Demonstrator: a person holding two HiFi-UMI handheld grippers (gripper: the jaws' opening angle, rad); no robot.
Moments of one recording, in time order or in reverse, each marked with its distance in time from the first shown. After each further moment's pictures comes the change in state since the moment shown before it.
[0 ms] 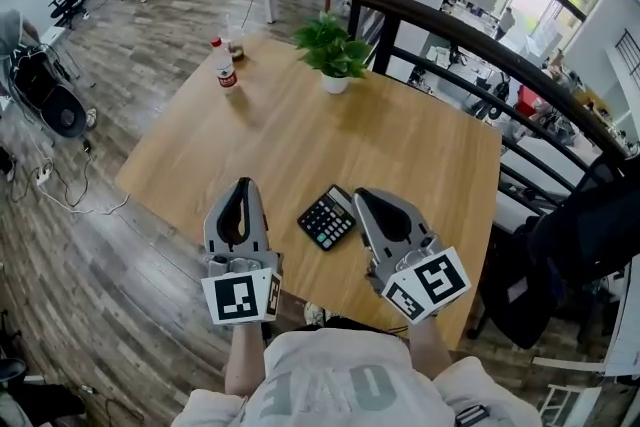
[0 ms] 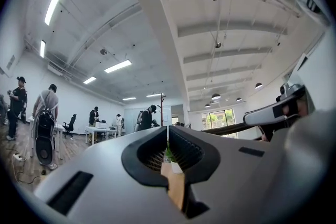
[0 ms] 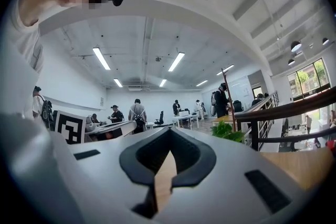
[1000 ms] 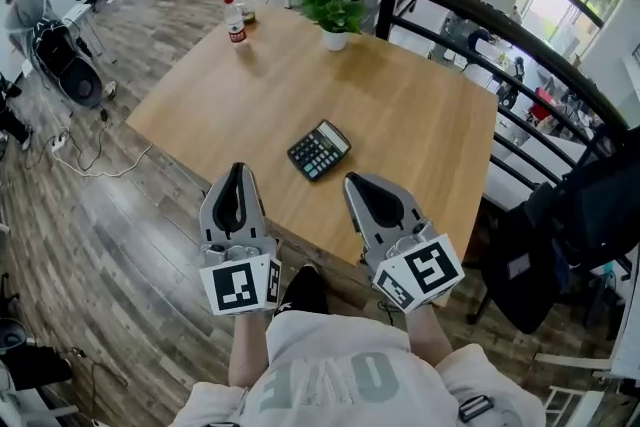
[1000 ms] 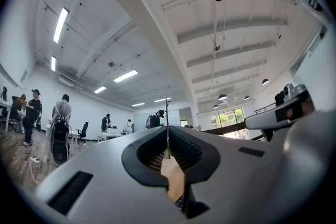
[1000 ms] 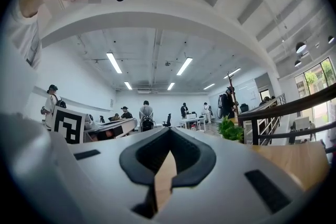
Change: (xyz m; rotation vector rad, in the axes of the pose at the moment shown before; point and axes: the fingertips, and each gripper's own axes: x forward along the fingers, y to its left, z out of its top) left arm -0.159 -0.077 0.010 0.044 -0.037 0.121; right arm -0.141 0.072 -0.034 -0.028 -0.031 0.087
